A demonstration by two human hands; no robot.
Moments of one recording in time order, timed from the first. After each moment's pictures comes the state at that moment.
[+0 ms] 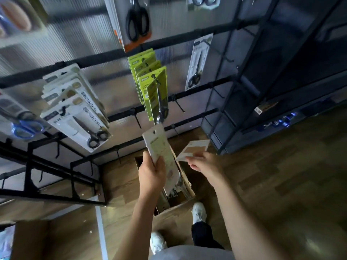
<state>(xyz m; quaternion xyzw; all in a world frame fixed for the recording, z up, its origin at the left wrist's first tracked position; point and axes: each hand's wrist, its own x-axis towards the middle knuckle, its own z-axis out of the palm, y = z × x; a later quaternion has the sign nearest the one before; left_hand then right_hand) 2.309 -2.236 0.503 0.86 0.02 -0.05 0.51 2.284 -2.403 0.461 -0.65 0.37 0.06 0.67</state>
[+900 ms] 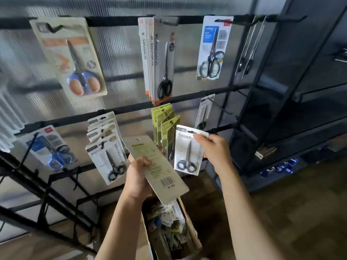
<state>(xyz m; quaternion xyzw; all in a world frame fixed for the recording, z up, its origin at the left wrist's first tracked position) 2.359 -2.182 0.613 0.50 0.00 -0.19 0.85 2.346 -2.391 0.618 -0.78 0.22 -0.19 0.56</state>
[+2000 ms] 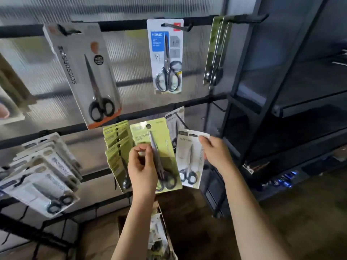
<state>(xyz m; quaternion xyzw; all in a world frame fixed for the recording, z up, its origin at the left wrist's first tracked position) 2.395 -2.391 0.610 0.67 -0.01 0.15 0.73 2.392 -2.582 0.615 -0.85 0.18 -0.15 0.46</state>
